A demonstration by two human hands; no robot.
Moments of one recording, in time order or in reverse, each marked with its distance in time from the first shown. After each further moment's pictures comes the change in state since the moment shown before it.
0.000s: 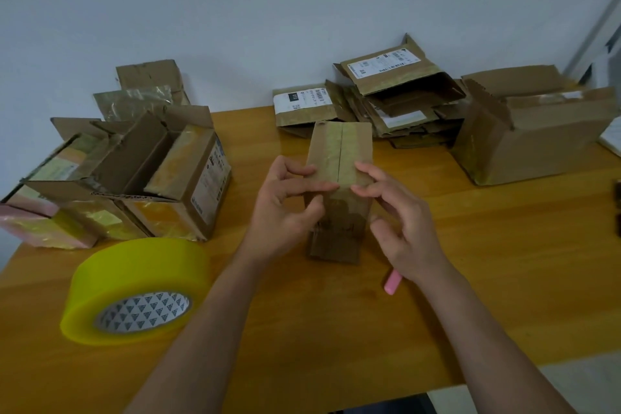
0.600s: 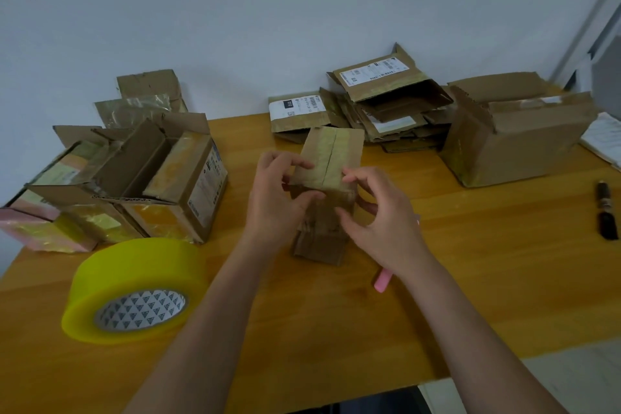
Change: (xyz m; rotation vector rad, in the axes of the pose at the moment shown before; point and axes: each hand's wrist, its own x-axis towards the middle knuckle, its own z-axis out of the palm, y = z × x) left_hand 0.008 0.020 0.007 0.266 0.112 -0.116; right_hand 0.009 -0.019 0.003 -0.167 0.019 0.074
